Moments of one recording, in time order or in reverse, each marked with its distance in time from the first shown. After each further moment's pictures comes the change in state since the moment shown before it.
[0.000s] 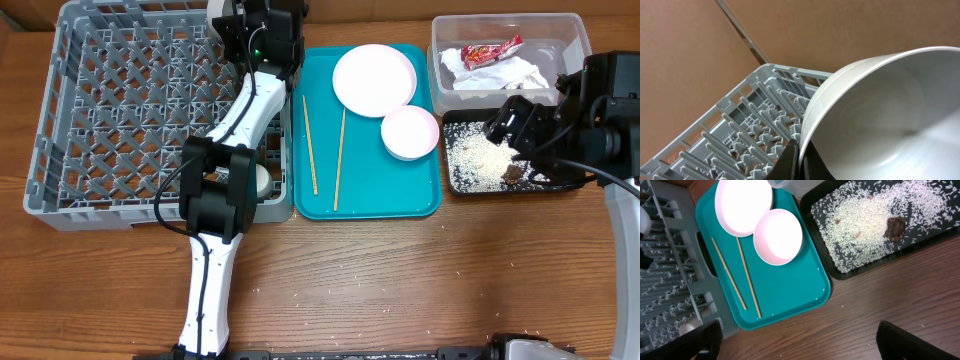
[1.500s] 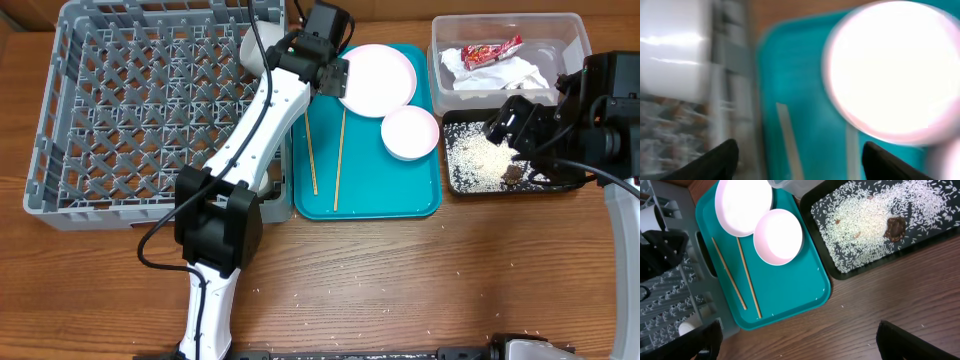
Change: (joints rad) left arm -0.154 -0.251 0.013 -0.848 0.978 -0.259; right arm 0.000 0.000 0.000 0.000 0.000 0.000
